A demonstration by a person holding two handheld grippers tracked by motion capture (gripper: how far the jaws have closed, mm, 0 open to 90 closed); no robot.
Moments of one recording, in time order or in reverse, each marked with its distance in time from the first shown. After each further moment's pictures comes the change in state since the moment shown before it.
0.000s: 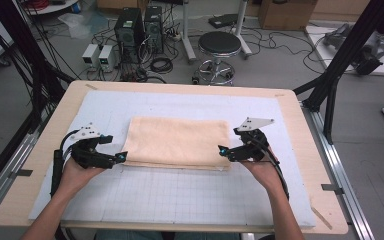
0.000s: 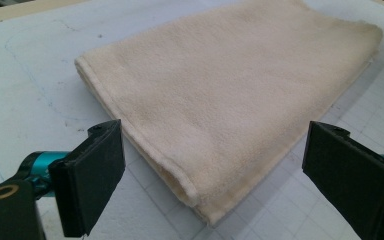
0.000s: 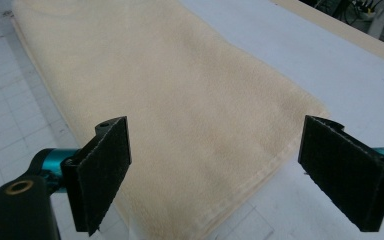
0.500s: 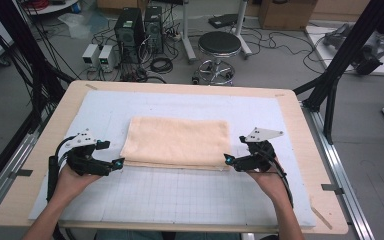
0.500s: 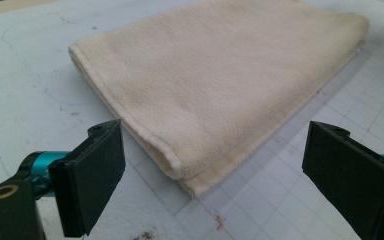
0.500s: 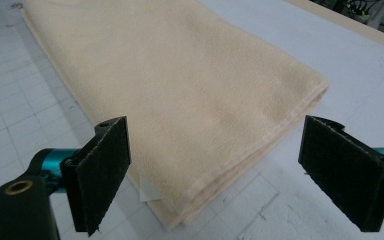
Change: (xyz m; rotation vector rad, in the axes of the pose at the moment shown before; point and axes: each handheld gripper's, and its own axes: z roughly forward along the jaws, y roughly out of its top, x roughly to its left) left arm -0.010 -0.011 -0.013 0.003 0.001 0.004; right arm 0.007 -0.028 -0.016 -0.026 -0.009 0.015
